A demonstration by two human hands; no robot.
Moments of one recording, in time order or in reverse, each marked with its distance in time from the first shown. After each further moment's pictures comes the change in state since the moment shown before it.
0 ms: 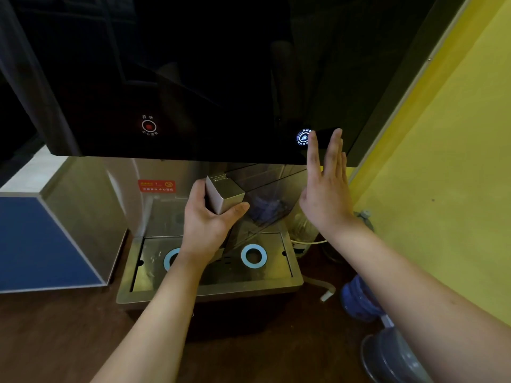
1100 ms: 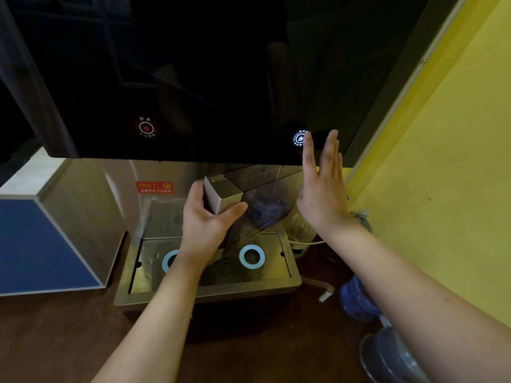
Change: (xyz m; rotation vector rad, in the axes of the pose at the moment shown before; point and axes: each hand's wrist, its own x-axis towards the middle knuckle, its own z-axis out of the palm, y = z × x) left_hand -0.001 0.005 0.003 -0.033 -0.009 0.015; right_hand 0.000 -0.001 -0.001 0.020 -0.009 -0.004
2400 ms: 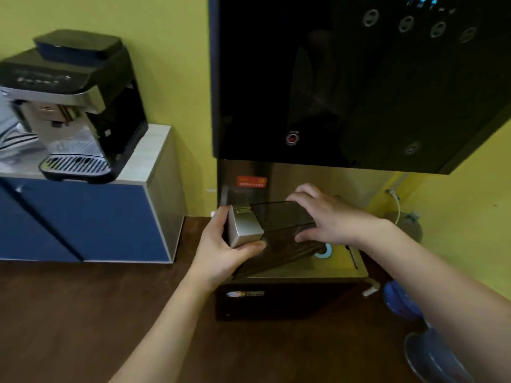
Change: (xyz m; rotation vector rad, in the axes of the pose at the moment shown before) left_hand -0.052 0.038 -0.224 0.090 -0.167 -0.116; right_hand -0.004 -0.200 -0.022 0.156 -0.837 -0.291
